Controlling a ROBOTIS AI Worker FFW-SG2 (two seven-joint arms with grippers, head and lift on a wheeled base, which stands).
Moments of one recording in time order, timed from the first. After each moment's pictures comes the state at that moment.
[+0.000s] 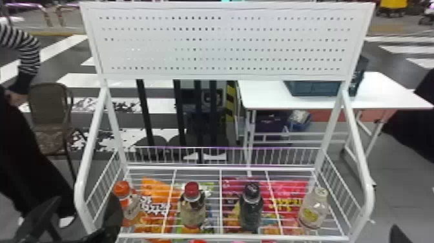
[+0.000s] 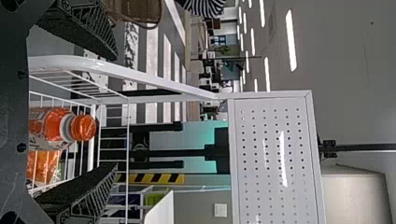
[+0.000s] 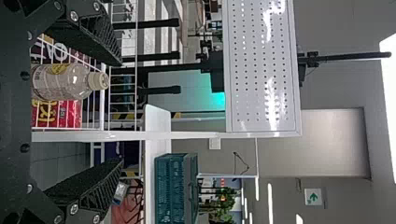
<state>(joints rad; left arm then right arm) 0.67 0.32 -0.03 -2.41 0.18 0.17 0.40 0.91 -0.28 -0.29 -2.33 -0.43 -0.12 0.12</state>
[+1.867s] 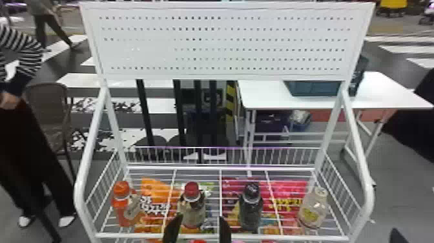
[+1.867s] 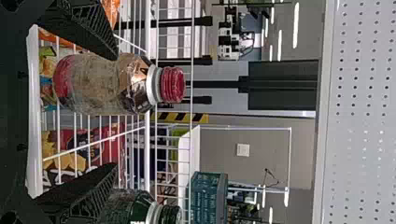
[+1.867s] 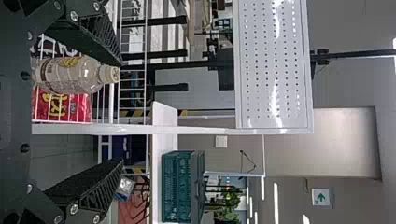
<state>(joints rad) 0.18 0.20 -0.58 -1.64 0.12 -0.13 0.53 0.90 -0.30 -0.29 -2.30 -0.43 -0.11 0.12</state>
